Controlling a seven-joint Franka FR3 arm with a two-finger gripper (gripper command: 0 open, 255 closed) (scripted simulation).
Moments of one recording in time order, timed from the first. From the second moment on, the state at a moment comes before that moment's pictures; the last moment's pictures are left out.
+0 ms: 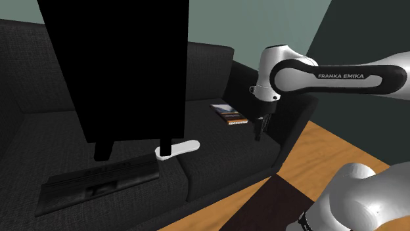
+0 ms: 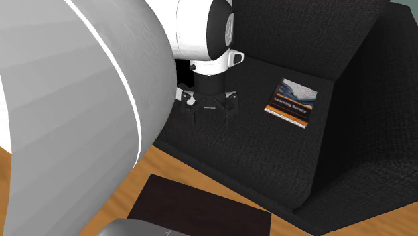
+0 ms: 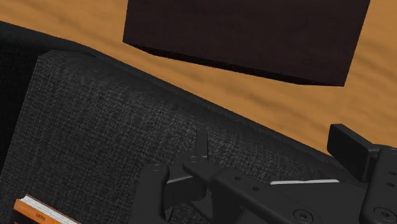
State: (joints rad) arm 0.04 -0.56 0.04 -2.43 -0.04 1.67 -0.17
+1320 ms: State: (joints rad) arm 0.19 0.03 0.08 -2.14 -0.07 2.19 -0.69
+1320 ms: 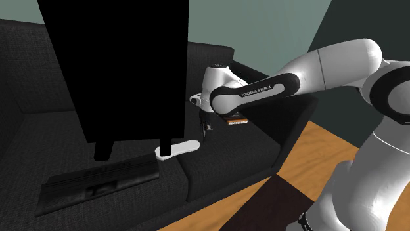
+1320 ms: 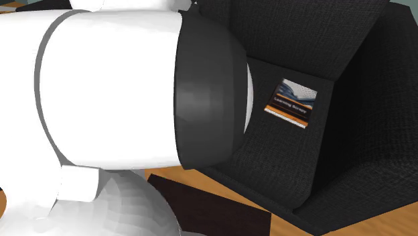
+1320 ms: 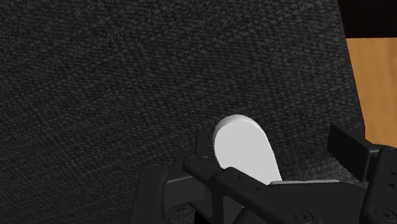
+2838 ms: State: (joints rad) arm 0.22 0.21 0.10 -2.08 -0.09 2.36 -0.79
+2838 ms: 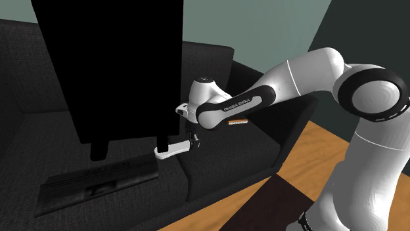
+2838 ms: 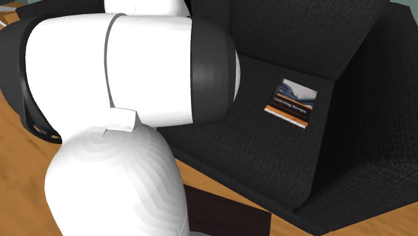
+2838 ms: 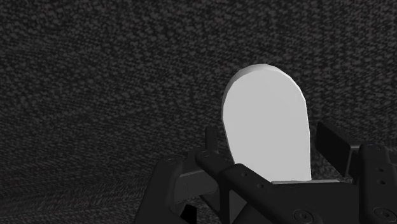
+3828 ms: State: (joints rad) arm 0.22 0.16 0.11 -2.05 -0.07 2.26 -0.80
